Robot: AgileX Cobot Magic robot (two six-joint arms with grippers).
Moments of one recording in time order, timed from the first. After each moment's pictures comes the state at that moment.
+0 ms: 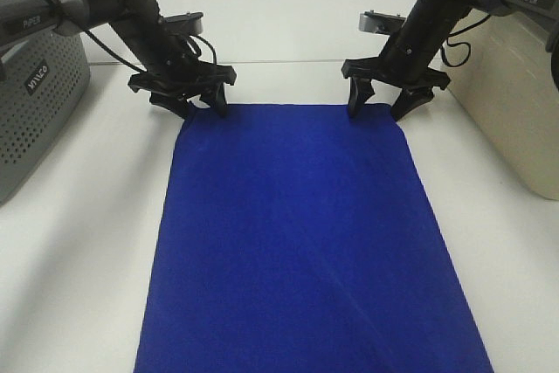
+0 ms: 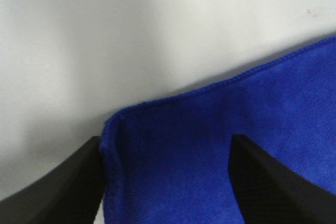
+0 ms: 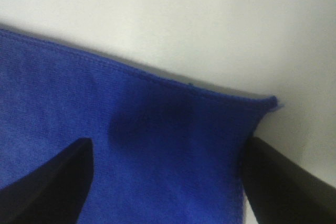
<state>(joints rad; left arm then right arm) -0.26 2.65 -2.32 -0.31 0.99 0.03 0.14 2.61 -2.27 0.31 1.14 -0.10</state>
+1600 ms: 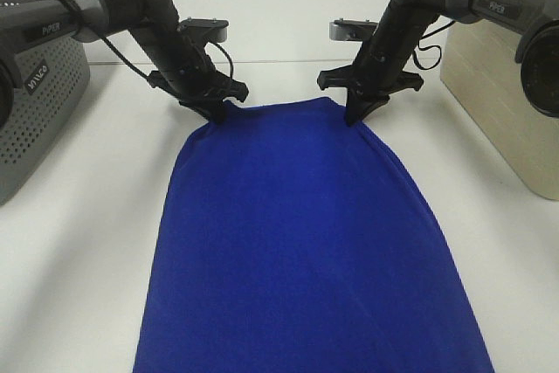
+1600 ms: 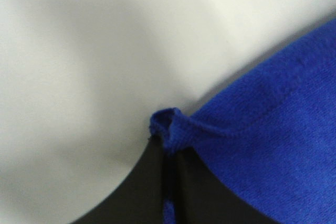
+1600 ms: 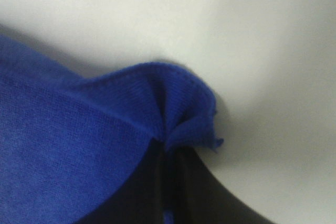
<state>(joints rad) -0.30 2.65 -2.32 -0.27 0.96 0.20 0.21 2.64 -2.32 0.27 1.13 -0.13</state>
